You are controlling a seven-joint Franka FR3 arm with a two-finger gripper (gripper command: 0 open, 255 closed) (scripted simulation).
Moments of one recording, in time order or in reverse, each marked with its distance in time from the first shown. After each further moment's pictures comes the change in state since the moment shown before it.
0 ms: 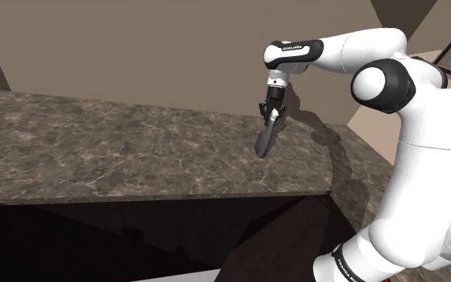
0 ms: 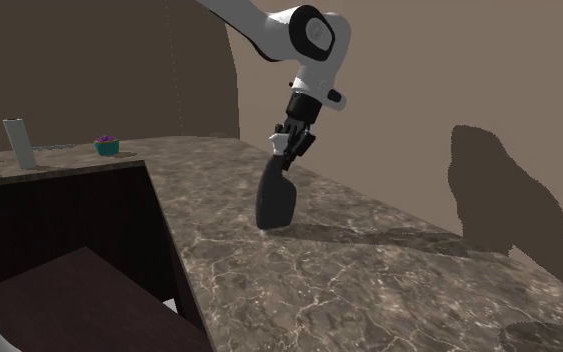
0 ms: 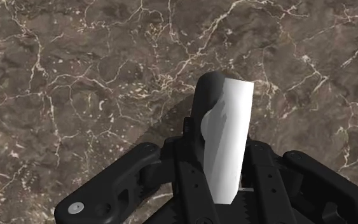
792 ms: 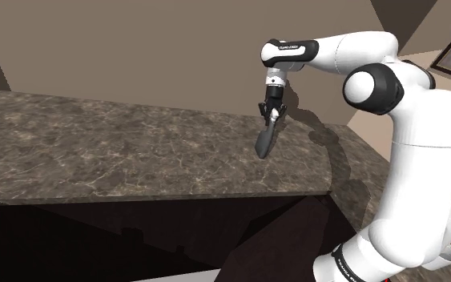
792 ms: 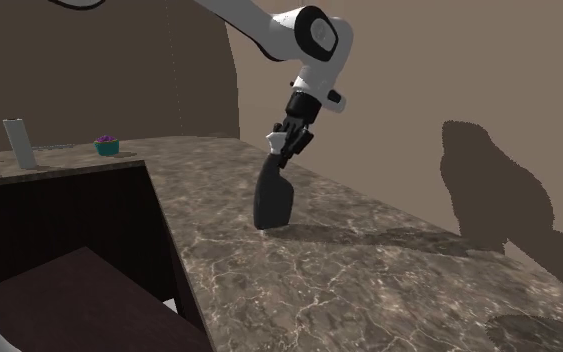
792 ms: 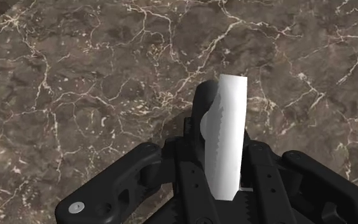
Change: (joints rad) arm -0.005 0.061 0.006 0.104 -0.003 -0.132 0.020
